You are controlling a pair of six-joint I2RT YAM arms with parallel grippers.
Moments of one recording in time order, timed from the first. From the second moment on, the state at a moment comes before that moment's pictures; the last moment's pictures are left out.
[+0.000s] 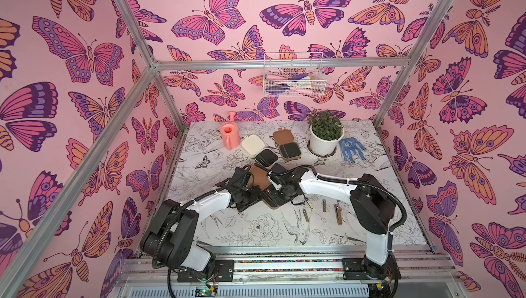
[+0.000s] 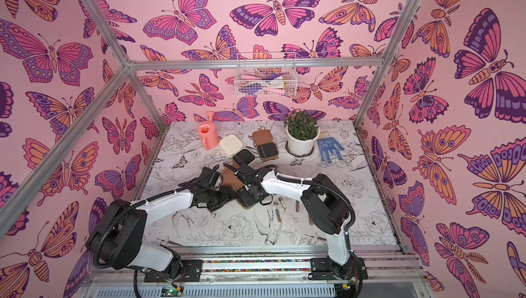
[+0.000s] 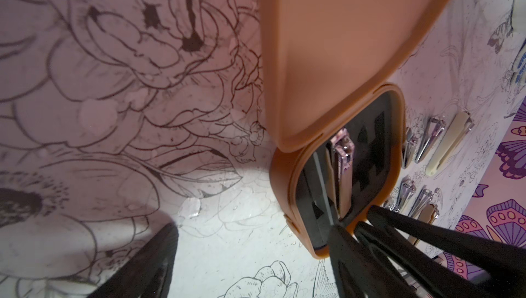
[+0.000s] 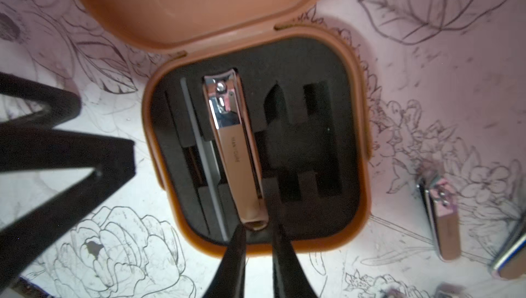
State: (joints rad) left arm -0.45 1.48 0.71 -0.35 0.27 -0.85; right arm 0.91 1.93 1.38 -0.70 -0.01 0.39
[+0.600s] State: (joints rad) left arm -0.45 1.46 0.71 -0.38 0.27 -0.84; right arm 0.66 1.75 1.26 -0.73 0.06 0.23
